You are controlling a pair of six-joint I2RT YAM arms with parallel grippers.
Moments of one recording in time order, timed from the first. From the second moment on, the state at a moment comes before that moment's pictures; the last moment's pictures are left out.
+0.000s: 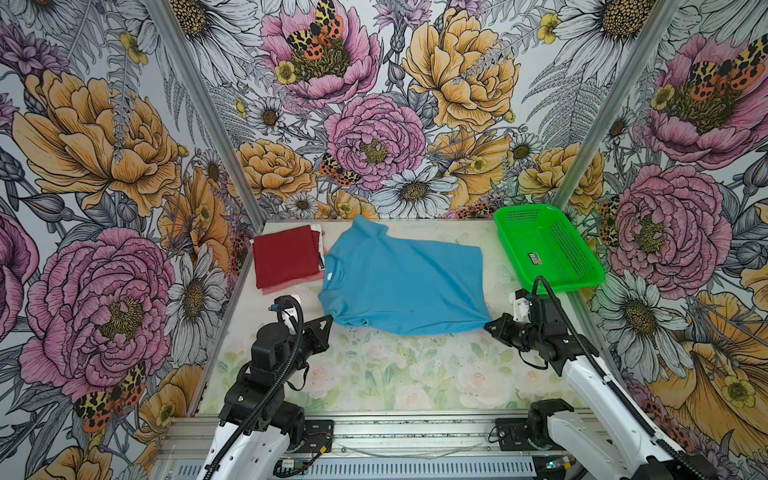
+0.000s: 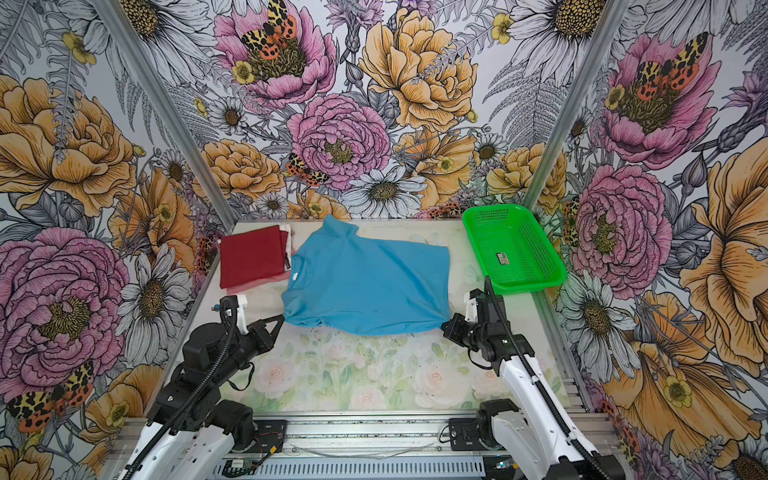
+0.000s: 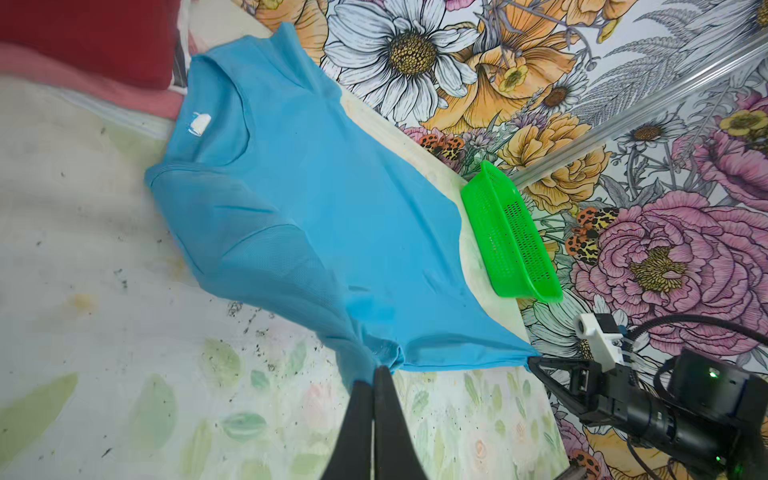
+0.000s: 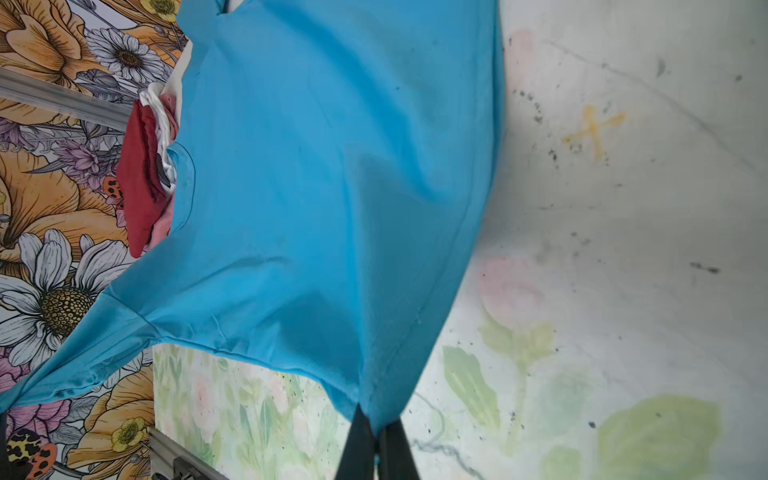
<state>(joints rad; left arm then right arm) -0.33 0.35 0.46 -0.51 0.14 -0.76 0.13 0.84 0.50 -0.54 -0.42 0.61</state>
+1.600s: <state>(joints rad) -0.70 0.31 0.35 -0.59 -0.15 -0.86 0.24 0.74 0.51 -0.71 -0.25 0.62</state>
